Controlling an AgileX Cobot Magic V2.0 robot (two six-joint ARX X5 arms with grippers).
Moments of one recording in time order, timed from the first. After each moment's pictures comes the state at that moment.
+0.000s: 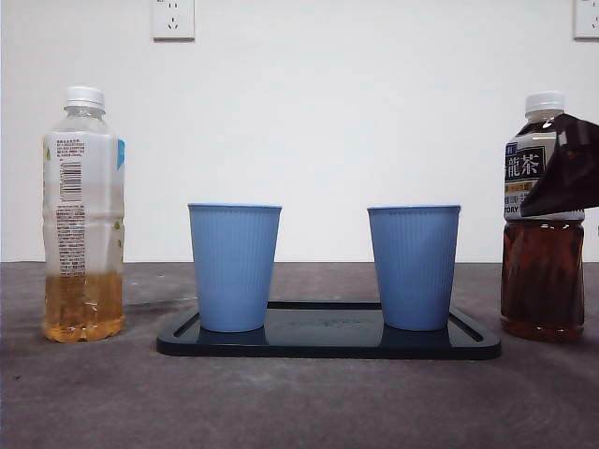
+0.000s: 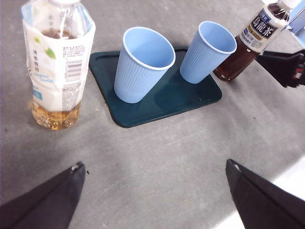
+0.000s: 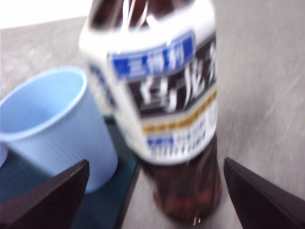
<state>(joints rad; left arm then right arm) -0.10 0.50 0.78 -0.93 0.55 -0.02 0.18 0.96 0.21 0.44 -0.15 0.24</state>
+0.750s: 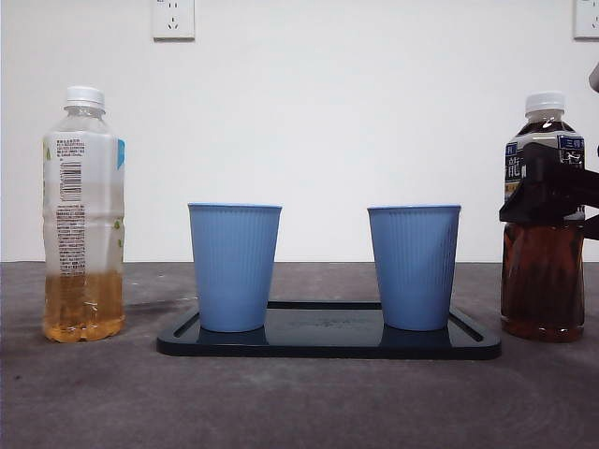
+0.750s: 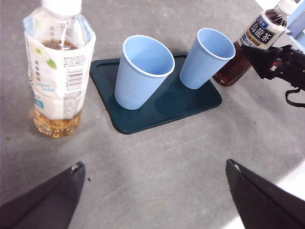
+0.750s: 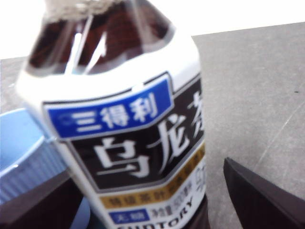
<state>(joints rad) -0.10 0.50 0.78 -0.91 0.55 -0.02 0.18 1.35 0.21 0.96 -0.08 0.23</state>
